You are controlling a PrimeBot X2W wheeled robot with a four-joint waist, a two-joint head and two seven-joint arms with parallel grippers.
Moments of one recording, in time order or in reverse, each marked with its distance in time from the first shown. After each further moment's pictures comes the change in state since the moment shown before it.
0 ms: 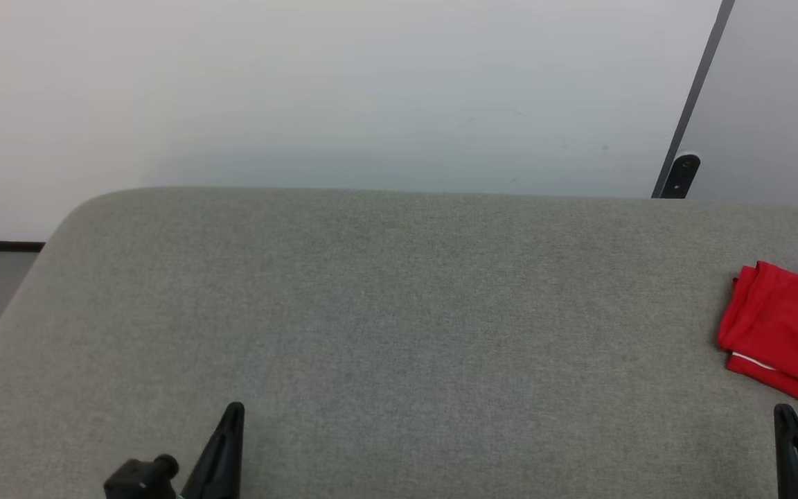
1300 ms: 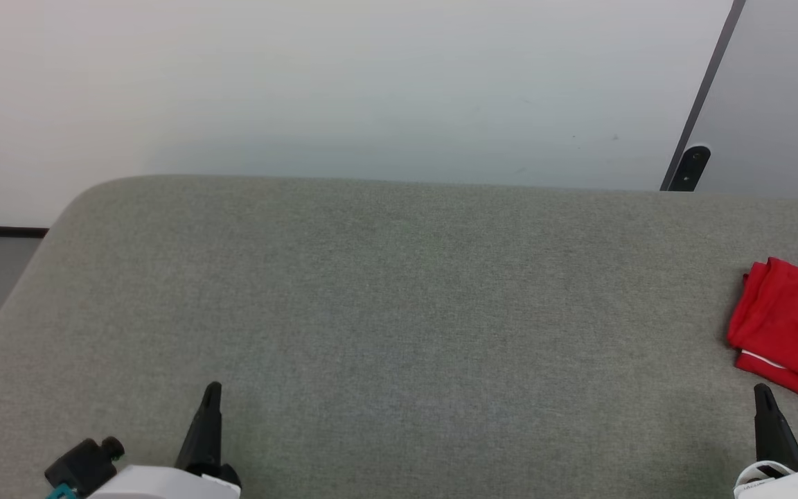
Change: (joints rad) left arm -0.066 -0.041 0.077 0.021 -0.577 0.000 0.165; right arm -0.075 0.023 0.048 0.035 0.726 0.000 0.158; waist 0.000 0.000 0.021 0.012
